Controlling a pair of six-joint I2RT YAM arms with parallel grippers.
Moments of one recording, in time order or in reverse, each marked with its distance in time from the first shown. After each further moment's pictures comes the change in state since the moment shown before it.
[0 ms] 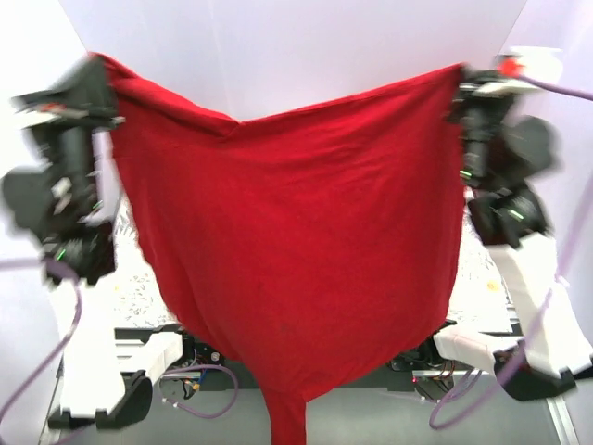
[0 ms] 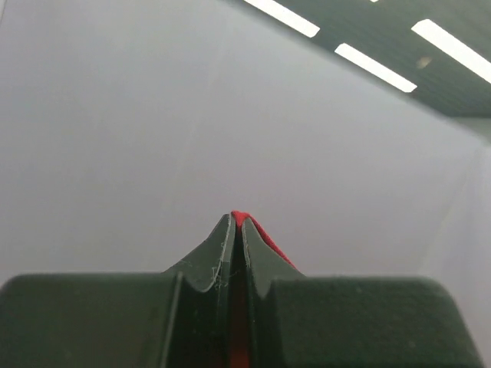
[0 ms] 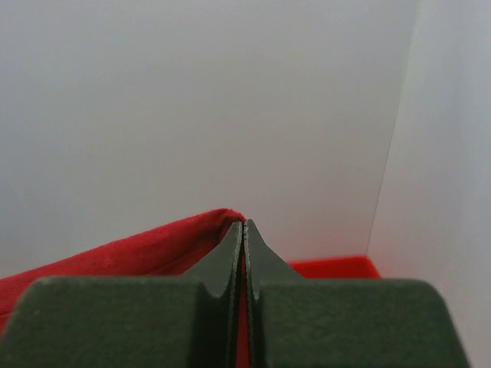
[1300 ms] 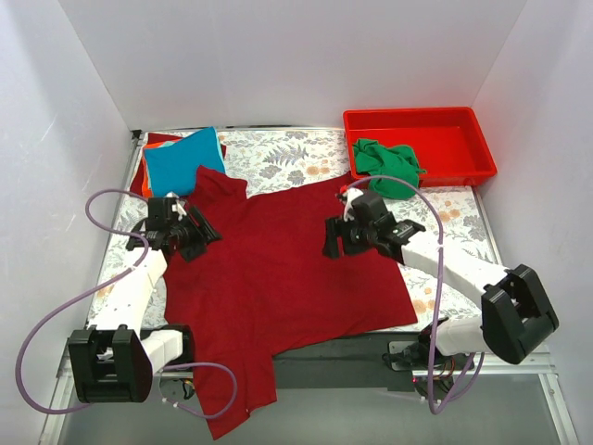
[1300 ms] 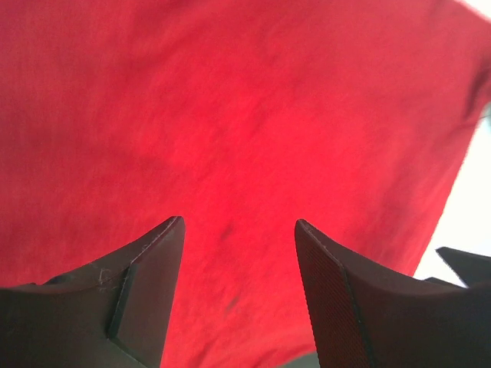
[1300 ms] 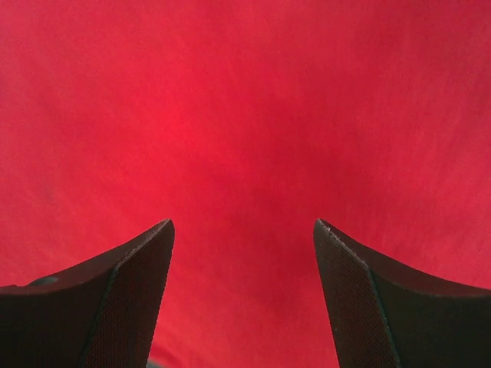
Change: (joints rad) left arm 0.001 0.104 -0.965 -0.565 0.237 -0.172; right arm 0.208 0.233 -0.809 -0.177 -0.598 0.447
